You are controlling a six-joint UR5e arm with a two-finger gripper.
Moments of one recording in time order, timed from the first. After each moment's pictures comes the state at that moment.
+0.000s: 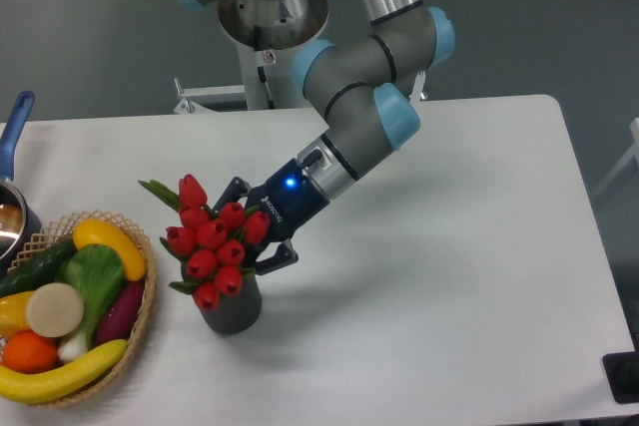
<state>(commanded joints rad) 2.53 -1.90 -1.91 -0.77 0.40 1.41</state>
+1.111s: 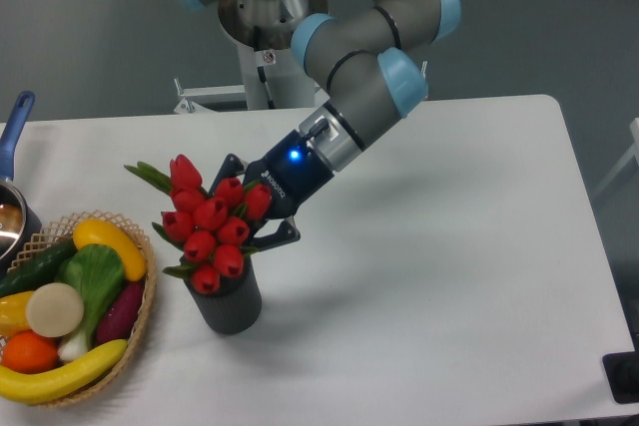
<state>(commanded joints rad) 2.56 -1.78 -1.85 -0.77 0.35 1.17</state>
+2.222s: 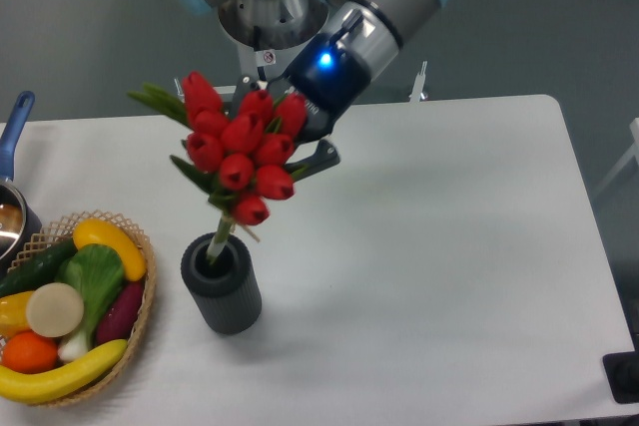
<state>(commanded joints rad) 2.69 -1.63 -1.80 -0.77 0.35 0.96</state>
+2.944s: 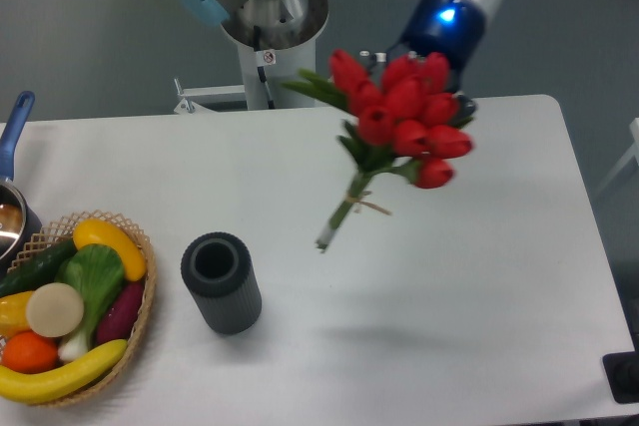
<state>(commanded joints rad) 2.92 -1.67 -1.78 -0.77 0.36 1.00</state>
